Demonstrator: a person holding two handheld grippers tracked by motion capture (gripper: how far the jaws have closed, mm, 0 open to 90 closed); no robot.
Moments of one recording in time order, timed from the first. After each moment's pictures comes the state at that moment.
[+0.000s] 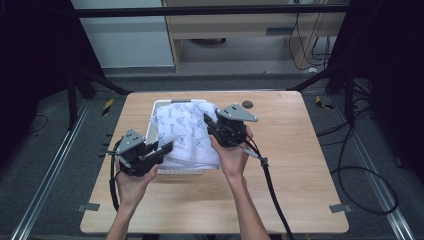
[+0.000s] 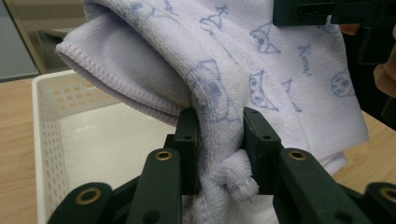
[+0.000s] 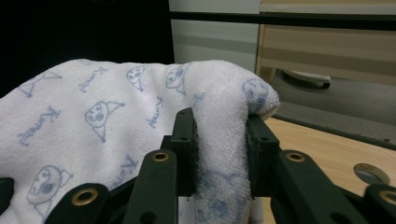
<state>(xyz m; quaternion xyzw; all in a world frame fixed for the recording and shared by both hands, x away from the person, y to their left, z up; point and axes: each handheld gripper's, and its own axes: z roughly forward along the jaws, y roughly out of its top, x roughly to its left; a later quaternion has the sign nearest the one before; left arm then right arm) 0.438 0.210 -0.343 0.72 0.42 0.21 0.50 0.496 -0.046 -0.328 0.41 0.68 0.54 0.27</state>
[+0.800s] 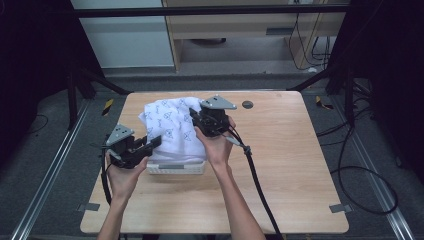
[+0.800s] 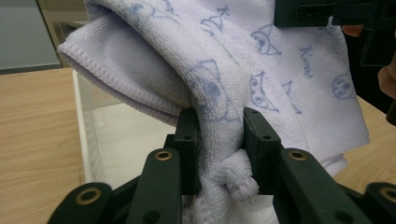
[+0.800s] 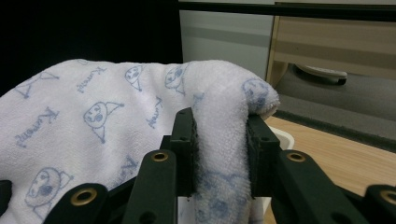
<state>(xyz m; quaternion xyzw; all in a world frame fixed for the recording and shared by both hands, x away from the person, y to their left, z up) 0.459 0.240 -0.350 0.71 0.45 0.22 0.49 0.533 -0.008 -0.333 0.40 0.70 0.53 0.26</state>
